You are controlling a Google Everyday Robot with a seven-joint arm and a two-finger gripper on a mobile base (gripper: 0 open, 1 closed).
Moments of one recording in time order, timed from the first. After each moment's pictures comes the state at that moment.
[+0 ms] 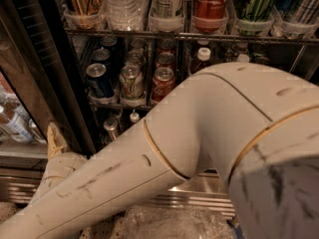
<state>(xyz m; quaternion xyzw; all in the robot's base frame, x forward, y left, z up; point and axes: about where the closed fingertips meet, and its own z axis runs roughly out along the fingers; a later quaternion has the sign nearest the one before) 0.475 0.173 0.799 0.19 0.74 0.12 0.64</state>
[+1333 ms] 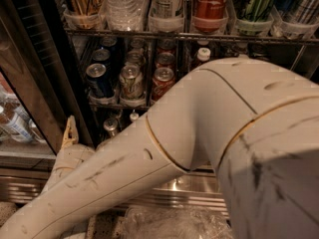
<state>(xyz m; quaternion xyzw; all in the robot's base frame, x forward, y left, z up) 0.498 0.161 0.799 0.19 0.72 0.11 0.66</state>
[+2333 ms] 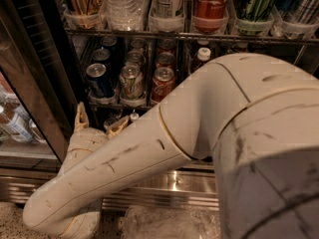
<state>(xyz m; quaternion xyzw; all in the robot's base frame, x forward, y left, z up) 0.547 0.142 0.807 0.15 0.70 0.08 0.69</state>
